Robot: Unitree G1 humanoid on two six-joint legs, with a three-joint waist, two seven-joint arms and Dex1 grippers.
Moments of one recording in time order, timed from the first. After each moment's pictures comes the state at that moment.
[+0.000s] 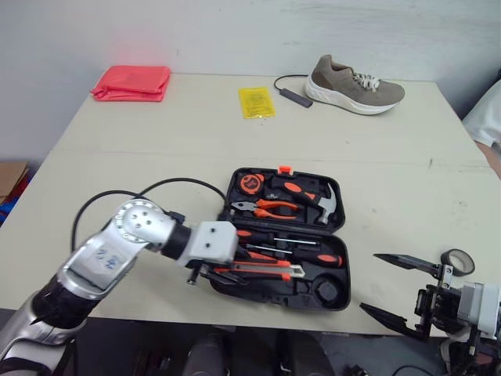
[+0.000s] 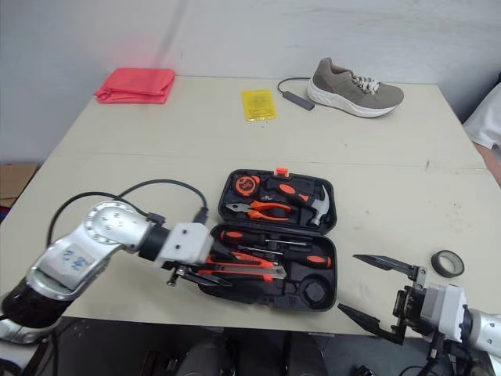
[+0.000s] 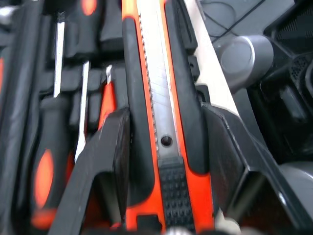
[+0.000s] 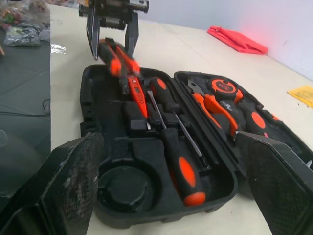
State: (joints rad) left arm -0.57 0.79 -0.43 -0.46 -0.25 0.54 -1.16; right arm 0.45 -0.66 -0.41 -0.34 0.60 -0.31 1.28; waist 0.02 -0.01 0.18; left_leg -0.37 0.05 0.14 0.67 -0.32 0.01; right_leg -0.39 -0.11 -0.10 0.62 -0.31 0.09
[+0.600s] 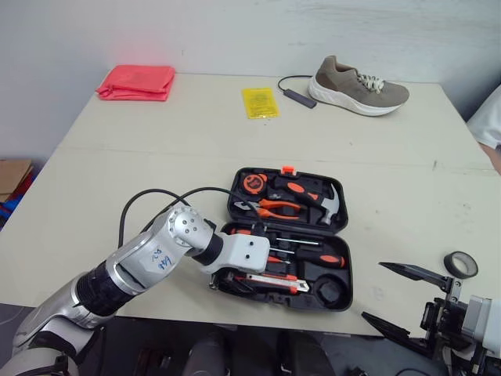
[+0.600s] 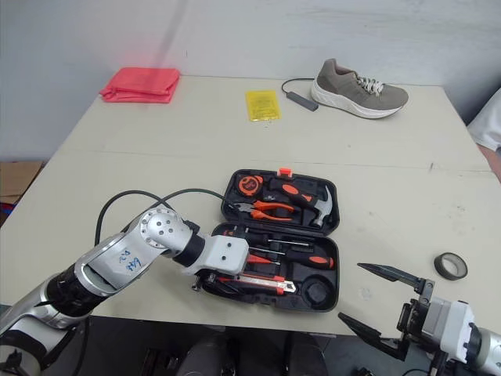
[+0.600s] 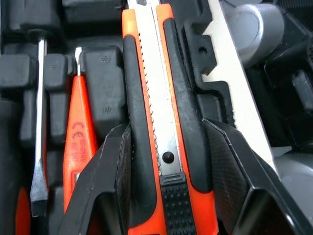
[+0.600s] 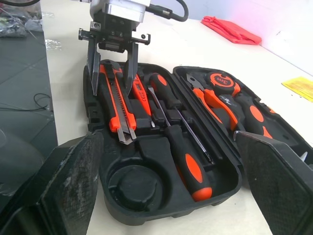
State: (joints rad) left arm -0.67 0.73 -0.63 -0.47 -0.07 0.74 -1.15; right arm 0.59 -0.65 -0.45 -0.45 0.59 -0.31 1.19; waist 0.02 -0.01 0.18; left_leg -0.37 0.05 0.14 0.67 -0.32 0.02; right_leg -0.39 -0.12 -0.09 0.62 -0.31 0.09
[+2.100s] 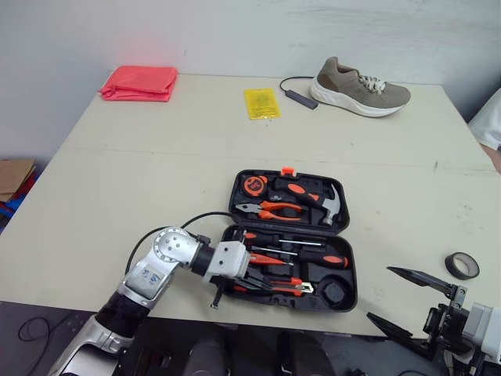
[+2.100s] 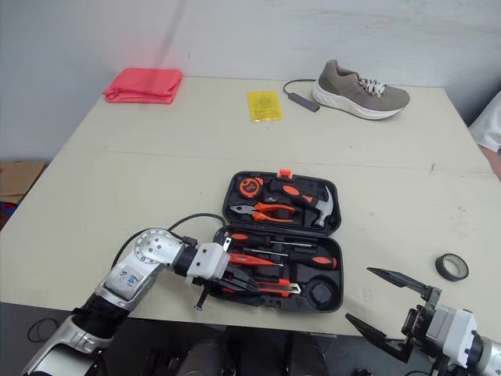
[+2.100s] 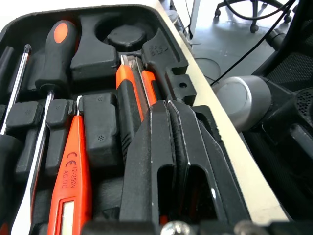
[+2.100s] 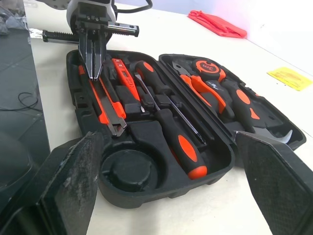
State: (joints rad) left arm -0.39 0.51 -0.39 -0.07 -0.19 0.06 -1.25; right arm 0.57 -0.60 -0.44 -0.31 0.57 -0.42 1.22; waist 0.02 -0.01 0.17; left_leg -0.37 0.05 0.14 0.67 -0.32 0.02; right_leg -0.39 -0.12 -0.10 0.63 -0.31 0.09
